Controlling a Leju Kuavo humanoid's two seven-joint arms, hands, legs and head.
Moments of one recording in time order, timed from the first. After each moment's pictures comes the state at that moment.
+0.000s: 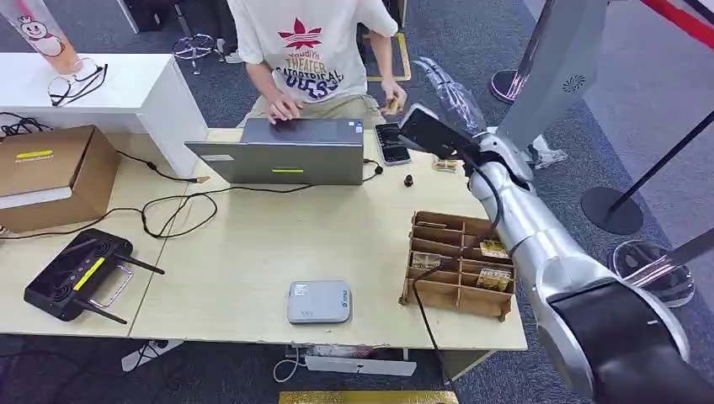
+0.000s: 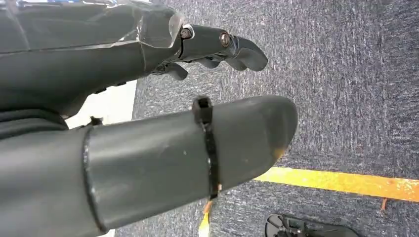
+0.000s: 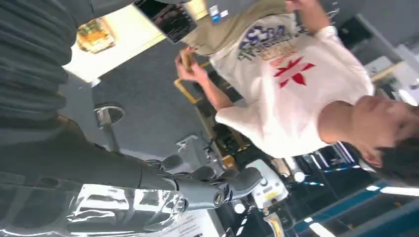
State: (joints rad) left arm -0.14 -0.13 1.14 -0.16 -1.32 0.34 0.02; right arm -0.99 -0.06 0.39 -0.54 0.41 -0.10 -0.49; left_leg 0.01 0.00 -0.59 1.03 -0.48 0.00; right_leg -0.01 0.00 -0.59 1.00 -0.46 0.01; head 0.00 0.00
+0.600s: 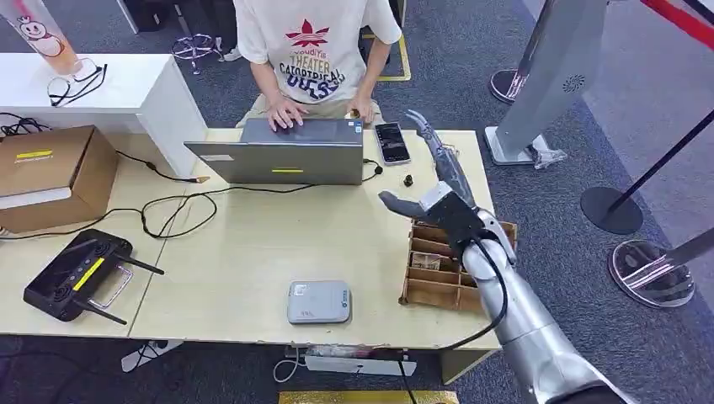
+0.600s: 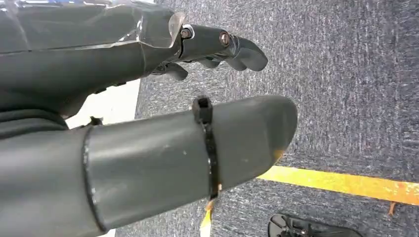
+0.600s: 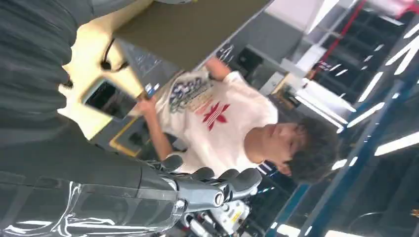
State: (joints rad) left arm -0.12 -0.13 1.14 -0.16 -1.29 0.35 0.01; right arm -0.57 -0.06 0.36 -1.06 0.17 -0.05 -0.55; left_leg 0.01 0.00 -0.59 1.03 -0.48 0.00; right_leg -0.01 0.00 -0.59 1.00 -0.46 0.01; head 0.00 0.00
